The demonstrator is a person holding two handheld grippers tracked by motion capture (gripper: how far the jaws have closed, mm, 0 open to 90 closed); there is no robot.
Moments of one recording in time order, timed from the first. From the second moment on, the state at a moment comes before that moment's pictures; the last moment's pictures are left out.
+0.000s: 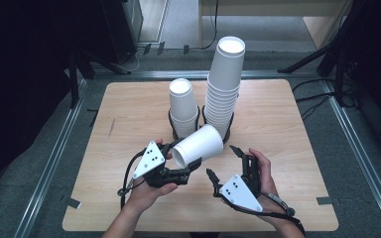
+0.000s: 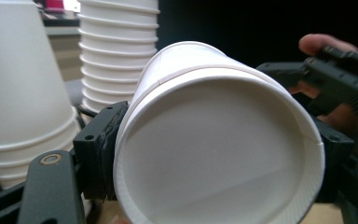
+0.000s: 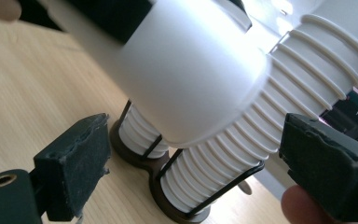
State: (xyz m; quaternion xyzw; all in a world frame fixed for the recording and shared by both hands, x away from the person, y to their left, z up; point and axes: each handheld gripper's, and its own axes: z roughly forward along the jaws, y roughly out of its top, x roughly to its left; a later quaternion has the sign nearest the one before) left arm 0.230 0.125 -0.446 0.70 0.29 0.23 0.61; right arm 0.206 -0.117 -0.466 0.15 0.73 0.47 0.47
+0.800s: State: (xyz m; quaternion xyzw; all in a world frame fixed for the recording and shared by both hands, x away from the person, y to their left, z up) left arm 0.233 0.130 -0.453 0.67 0.30 0.21 0.65; right arm 0.213 -0.137 -0.447 0.26 0.68 0.57 0.38
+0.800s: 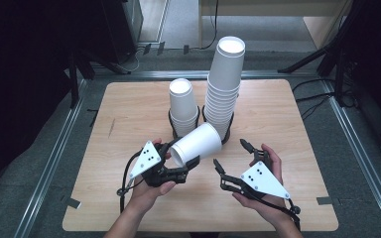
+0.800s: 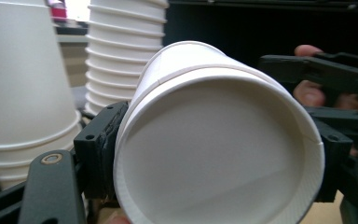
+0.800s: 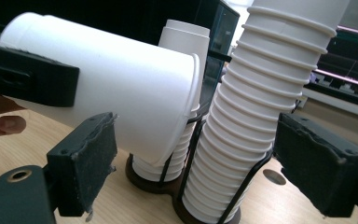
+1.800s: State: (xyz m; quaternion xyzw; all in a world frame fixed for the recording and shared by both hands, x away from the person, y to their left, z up) left arm 0.232 0.115 -0.466 0.63 0.30 0.24 0.68; right arm 0.212 -0.140 -0.451 0.48 0.56 0.66 0.15
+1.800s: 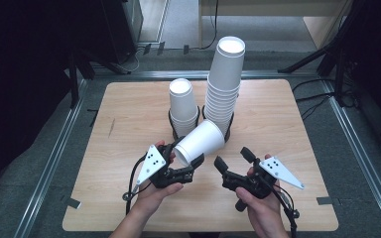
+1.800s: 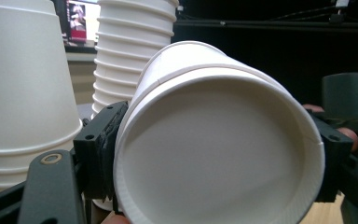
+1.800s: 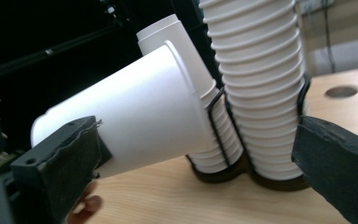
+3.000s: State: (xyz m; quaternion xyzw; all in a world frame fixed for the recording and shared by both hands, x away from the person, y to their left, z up) left arm 0.229 0.119 -0.465 0.61 0.29 0.25 0.69; right arm 0.234 -0.096 -0.453 0.59 0.35 0.71 -0.16
